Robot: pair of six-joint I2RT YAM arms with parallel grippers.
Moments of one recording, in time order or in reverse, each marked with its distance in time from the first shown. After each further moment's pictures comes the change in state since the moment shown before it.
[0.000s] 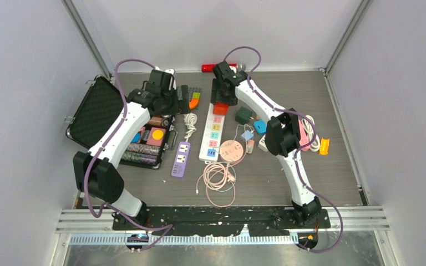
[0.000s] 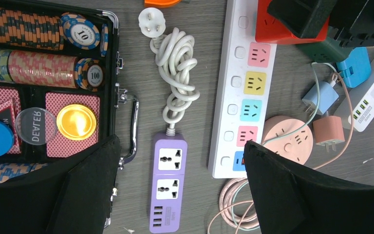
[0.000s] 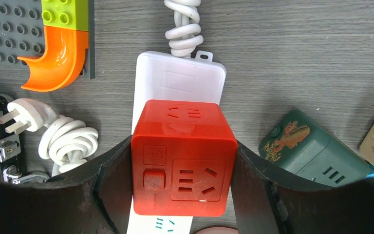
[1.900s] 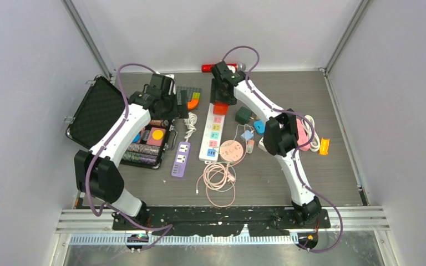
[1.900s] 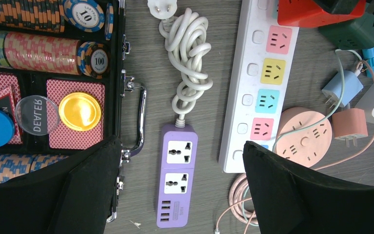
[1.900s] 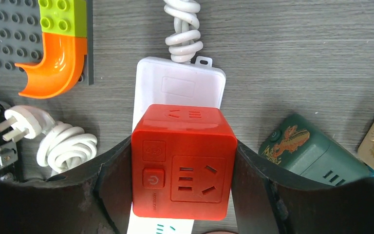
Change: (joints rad) left arm 0.011 0.000 -0.058 -0.001 0.000 0.016; right arm 0.008 0.038 0.047 -0.024 0.014 -0.016
